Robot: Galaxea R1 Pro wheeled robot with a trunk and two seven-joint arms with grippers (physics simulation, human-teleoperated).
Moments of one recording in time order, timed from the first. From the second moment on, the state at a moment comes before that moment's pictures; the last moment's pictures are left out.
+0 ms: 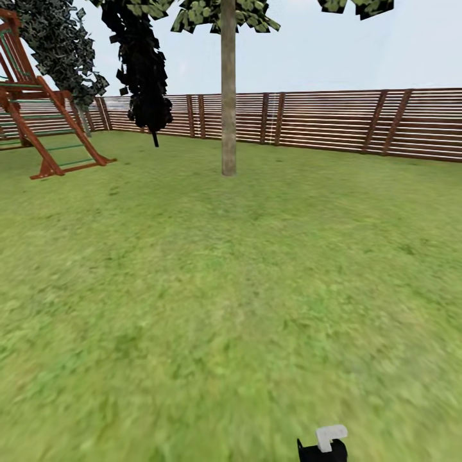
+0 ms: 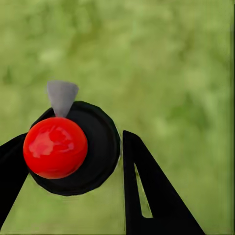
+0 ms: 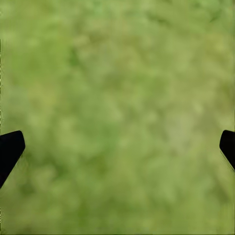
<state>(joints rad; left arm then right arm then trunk) -0.30 0.12 -0.18 -0.11 0.43 -0.38 0.07 -0.45 -0.01 0.39 -0.03 -0.24 -0.39 -0.11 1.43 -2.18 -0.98</state>
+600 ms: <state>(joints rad) -0.30 0.12 -0.18 -0.11 0.43 -0.38 0.07 -0.45 0.00 0.39 -0.03 -0.24 -0.39 -0.11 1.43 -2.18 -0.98</state>
